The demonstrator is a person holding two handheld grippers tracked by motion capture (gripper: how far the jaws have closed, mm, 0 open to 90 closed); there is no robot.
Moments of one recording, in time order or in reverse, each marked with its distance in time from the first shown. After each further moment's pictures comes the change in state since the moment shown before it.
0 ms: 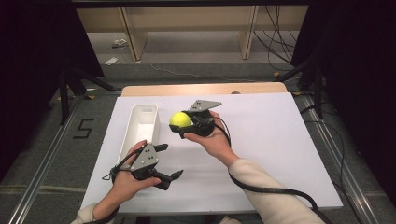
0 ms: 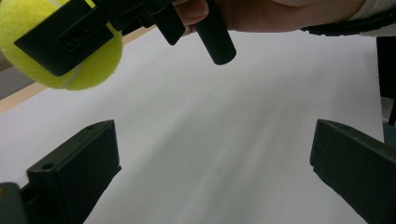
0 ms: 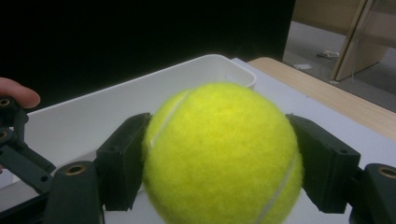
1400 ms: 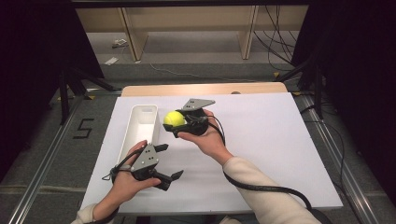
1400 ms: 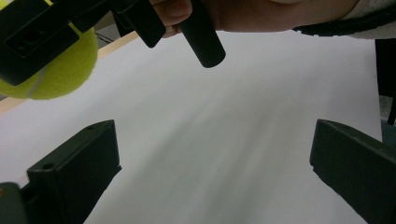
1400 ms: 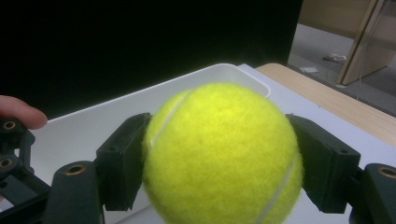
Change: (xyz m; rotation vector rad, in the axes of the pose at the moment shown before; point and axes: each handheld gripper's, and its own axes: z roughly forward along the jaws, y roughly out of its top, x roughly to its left) left arm -0.002 0.001 0.000 0.000 -0.005 0.005; right arm 0.008 0.010 0.011 -0.006 0.014 -0.009
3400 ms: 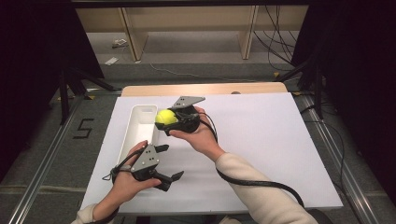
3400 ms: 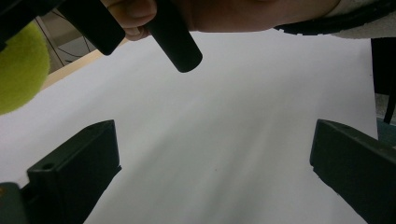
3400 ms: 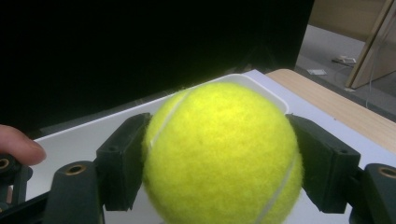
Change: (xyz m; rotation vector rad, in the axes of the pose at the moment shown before) left arm -0.001 0.000 0.000 0.003 -0.007 0.006; right arm 0.008 0.015 0.020 0.011 0.024 -0.020
